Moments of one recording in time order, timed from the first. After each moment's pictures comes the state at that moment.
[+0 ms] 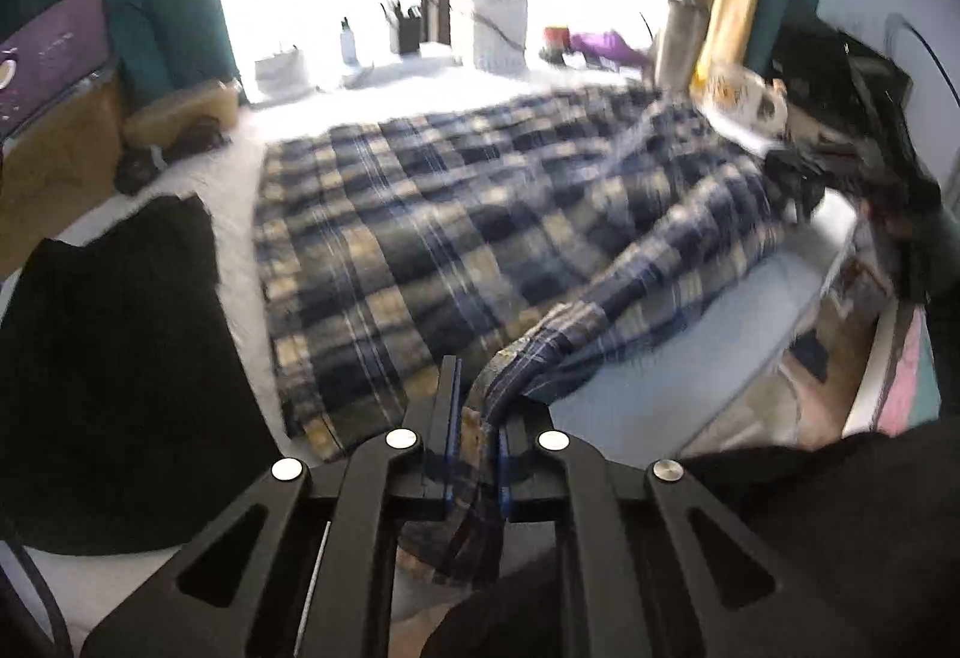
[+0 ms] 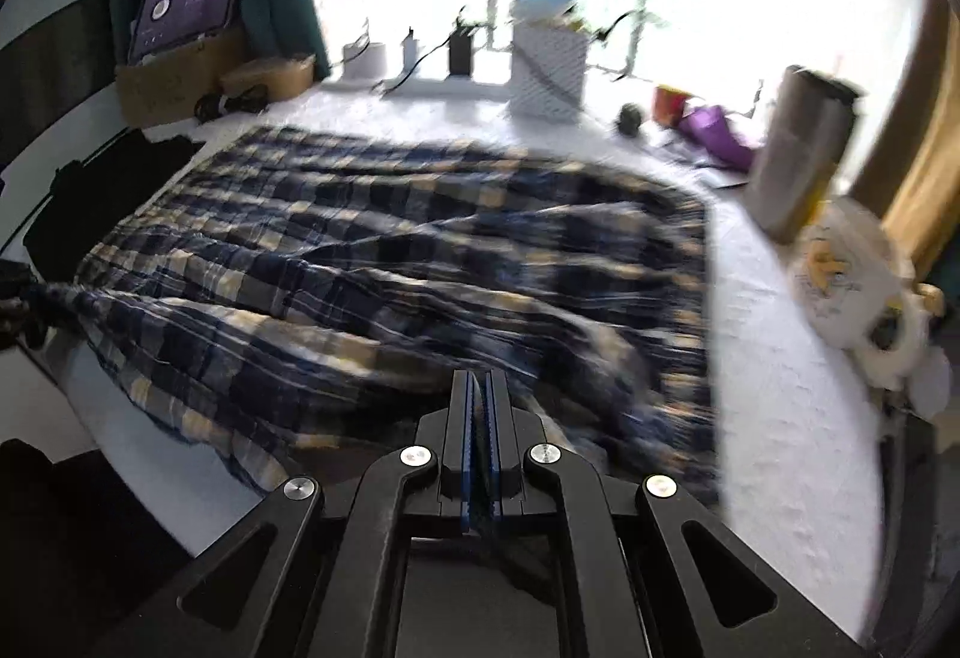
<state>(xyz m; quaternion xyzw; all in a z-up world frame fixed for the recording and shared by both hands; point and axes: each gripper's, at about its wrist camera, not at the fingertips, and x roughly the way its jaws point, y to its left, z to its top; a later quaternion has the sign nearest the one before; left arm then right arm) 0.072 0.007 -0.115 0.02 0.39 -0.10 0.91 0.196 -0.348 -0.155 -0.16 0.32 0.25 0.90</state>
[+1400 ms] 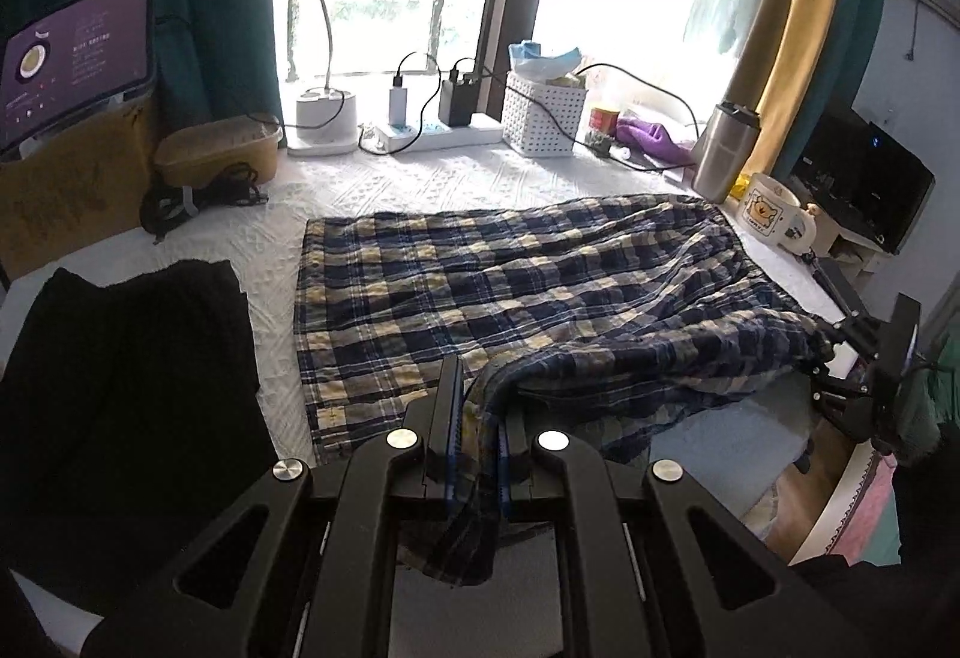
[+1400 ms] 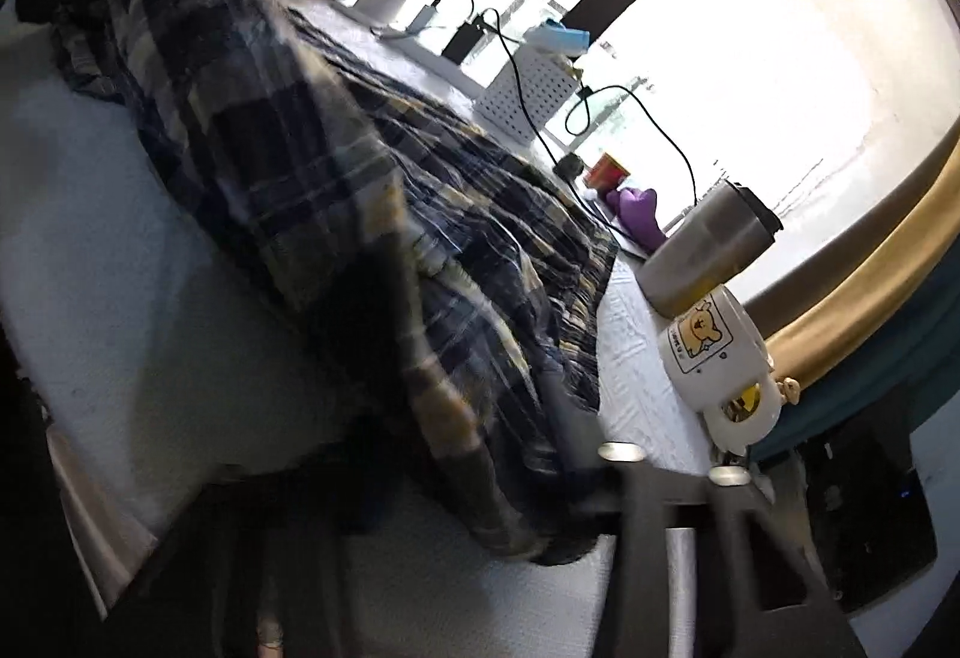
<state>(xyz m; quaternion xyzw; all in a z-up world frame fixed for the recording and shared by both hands) 0.115 0.031 -0.065 -0.05 0.36 -0.08 0.93 0.168 -0.343 -0.218 -0.39 0.22 0.16 0.88</state>
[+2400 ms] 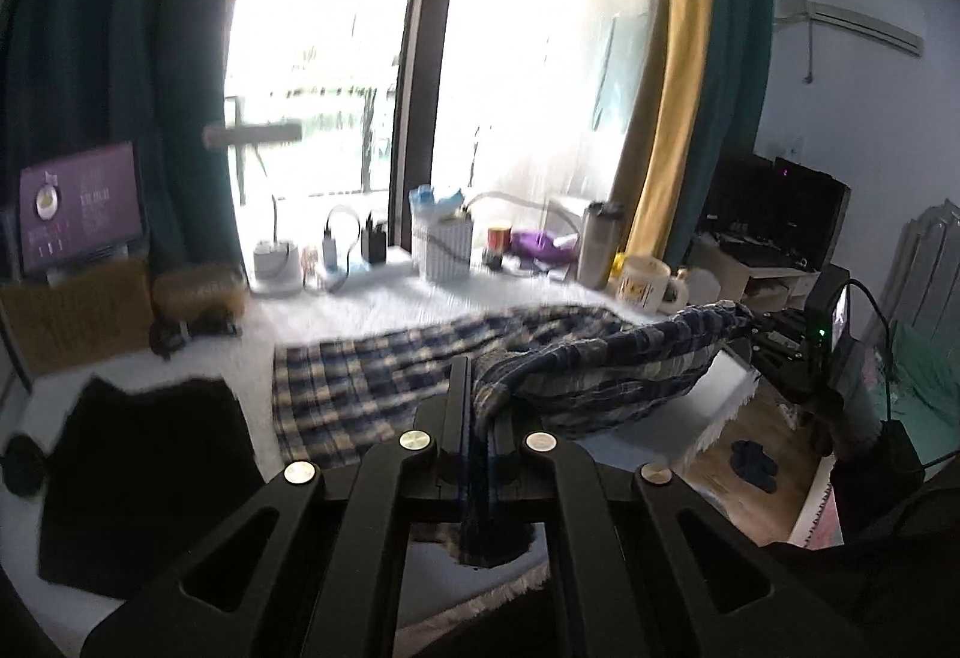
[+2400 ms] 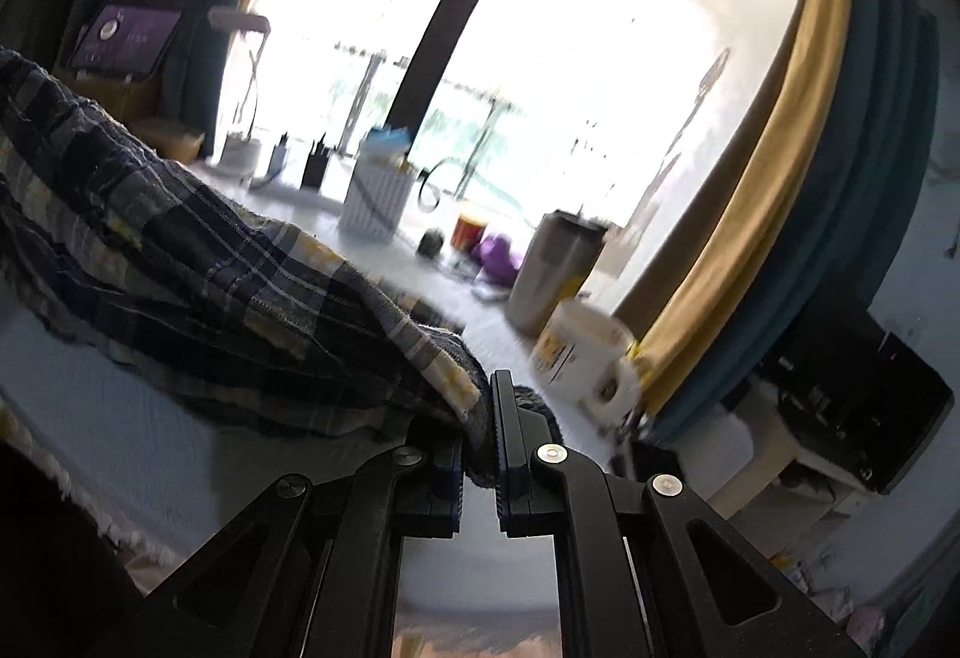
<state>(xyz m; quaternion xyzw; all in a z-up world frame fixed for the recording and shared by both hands) 0.001 -0.003 0.045 -0.02 0.22 -0.15 0.96 0.103 -0.394 -0.100 -0.22 0.14 0.08 0.96</state>
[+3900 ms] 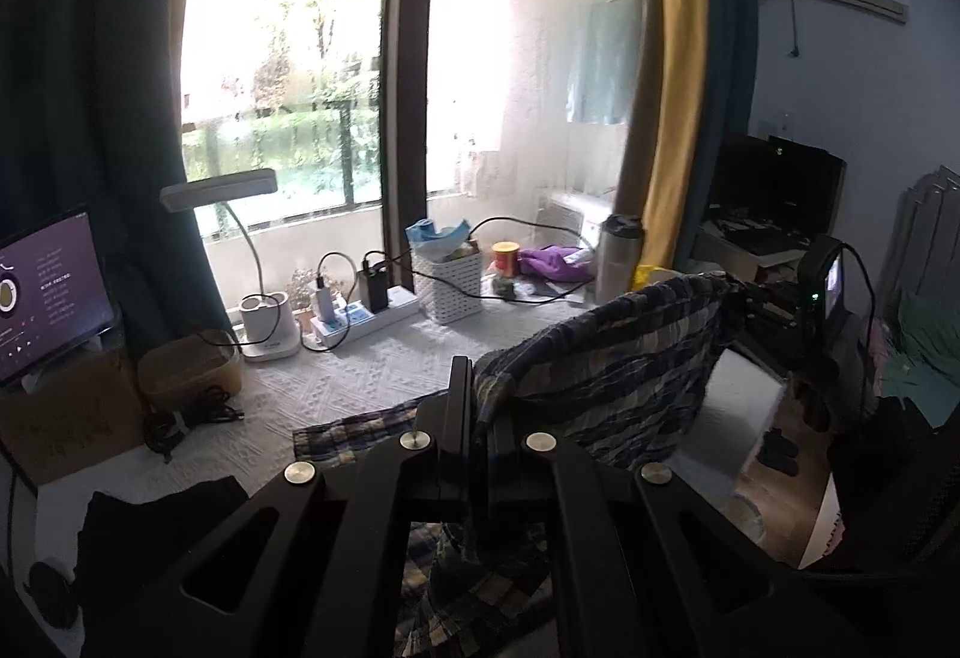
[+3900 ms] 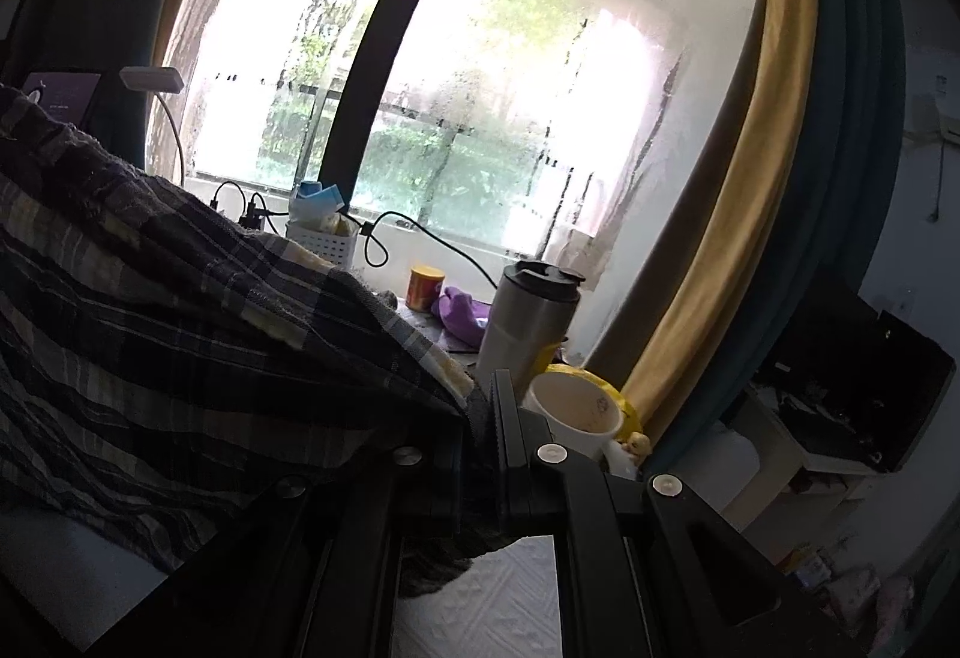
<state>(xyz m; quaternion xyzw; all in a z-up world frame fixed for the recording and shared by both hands) 0.104 0.016 0.065 0.02 0.23 -0.17 0.96 0.205 -0.374 -0.063 -0.18 0.13 0.04 0.98</state>
